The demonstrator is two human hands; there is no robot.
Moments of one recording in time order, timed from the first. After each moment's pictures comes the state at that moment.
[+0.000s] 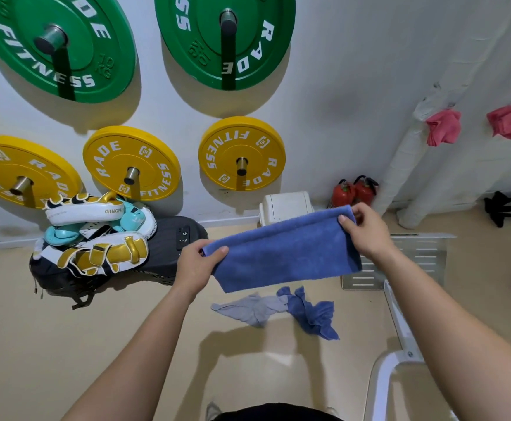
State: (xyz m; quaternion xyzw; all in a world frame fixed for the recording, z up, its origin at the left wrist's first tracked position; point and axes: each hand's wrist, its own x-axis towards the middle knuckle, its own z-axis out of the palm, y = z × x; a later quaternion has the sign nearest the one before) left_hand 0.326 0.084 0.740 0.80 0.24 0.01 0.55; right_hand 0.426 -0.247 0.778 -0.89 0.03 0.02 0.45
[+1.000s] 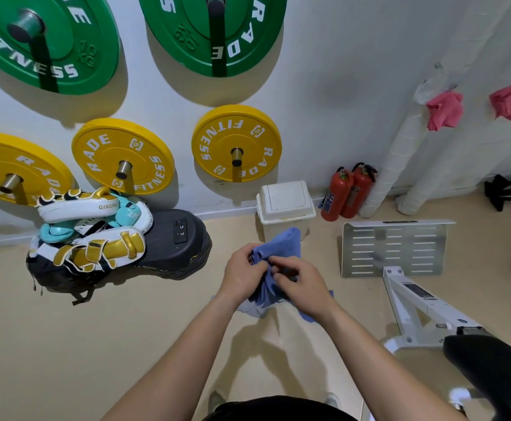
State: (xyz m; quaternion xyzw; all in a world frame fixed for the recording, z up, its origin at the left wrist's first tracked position) left_hand 0.332 -0.008 0.737 0.80 0.17 -0.08 0.58; right_hand 0.330 -0.163 0.725 -0.80 -0.06 0.16 0.58
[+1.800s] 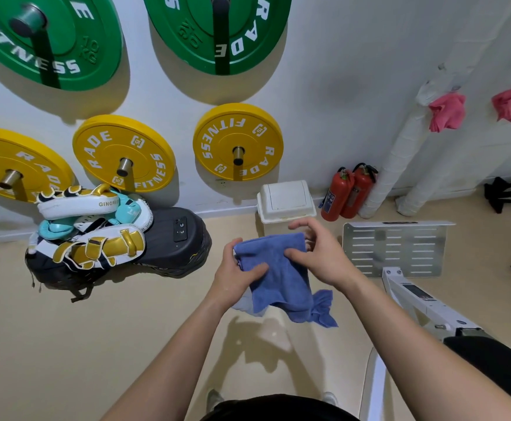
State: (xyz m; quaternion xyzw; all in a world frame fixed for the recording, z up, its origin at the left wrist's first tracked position) left_hand 0.321 0.026 0.705 0.76 0.17 -0.09 0.62; right_hand 0.377 -0.183 0.765 -0.79 -0.09 0.15 0.59
